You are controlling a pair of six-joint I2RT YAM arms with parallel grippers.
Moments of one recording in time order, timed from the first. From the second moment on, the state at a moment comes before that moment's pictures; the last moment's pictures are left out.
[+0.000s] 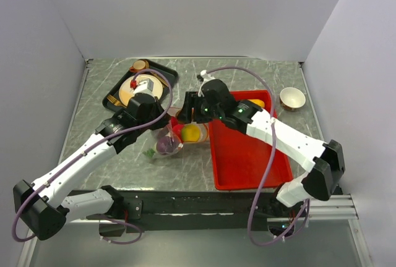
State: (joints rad) left arm -0.66 1.09 1.02 -0.49 -0.21 -0.78; right arm 0.83 1.46 1.33 -0.46 -0.03 0.64
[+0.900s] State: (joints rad) left arm -0.66 1.07 1.01 -0.50 -0.24 -0.78; right arm 0.64 1.31 1.32 -0.57 0.36 0.65
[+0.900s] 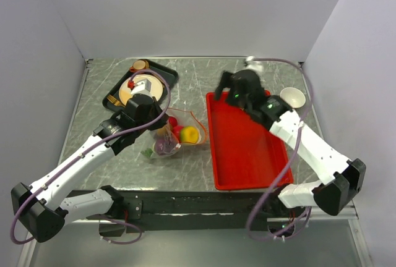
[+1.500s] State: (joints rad) left arm -0.66 1.07 1.00 -0.50 -0.23 -0.79; right arm 0.22 1.62 1.26 -0.65 0.37 0.78
